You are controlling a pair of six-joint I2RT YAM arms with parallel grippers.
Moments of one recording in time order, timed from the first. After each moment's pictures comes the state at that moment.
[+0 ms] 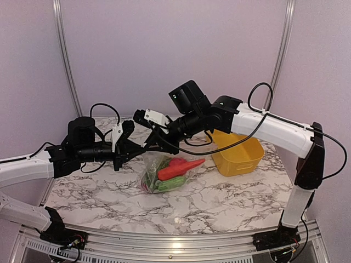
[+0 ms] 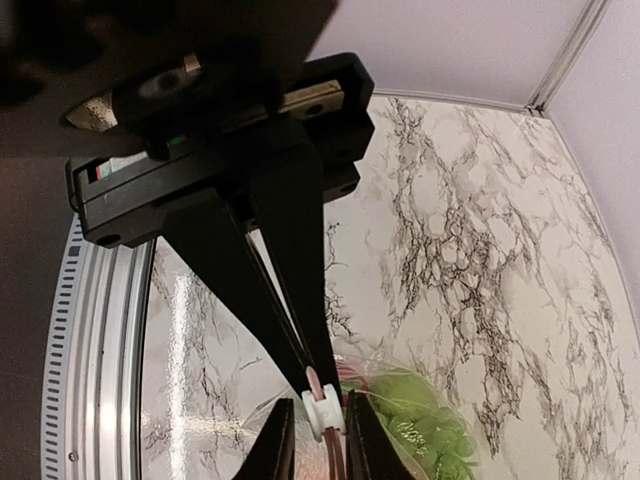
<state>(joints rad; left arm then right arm) -0.74 1.15 0.74 0.14 0.44 0.25 1.00 1.83 1.82 -0.66 -0.40 -0.37</state>
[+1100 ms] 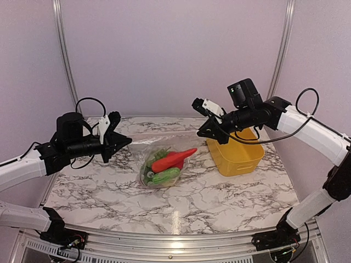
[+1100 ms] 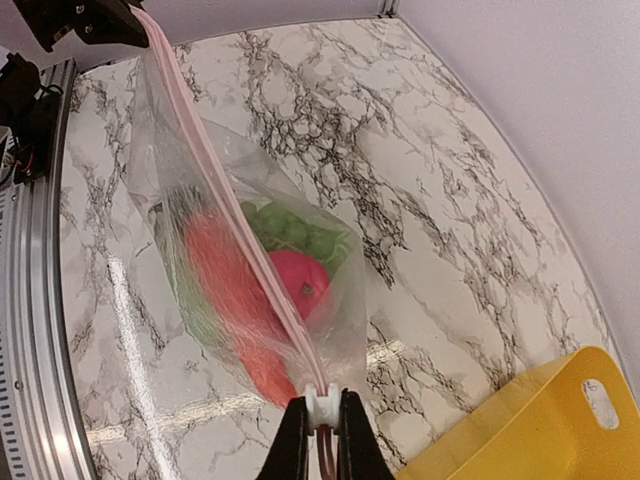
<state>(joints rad) -0.60 1.06 0.74 0.04 0.41 0.26 0.67 1.47 1.45 -0.69 -0.36 -0.42</state>
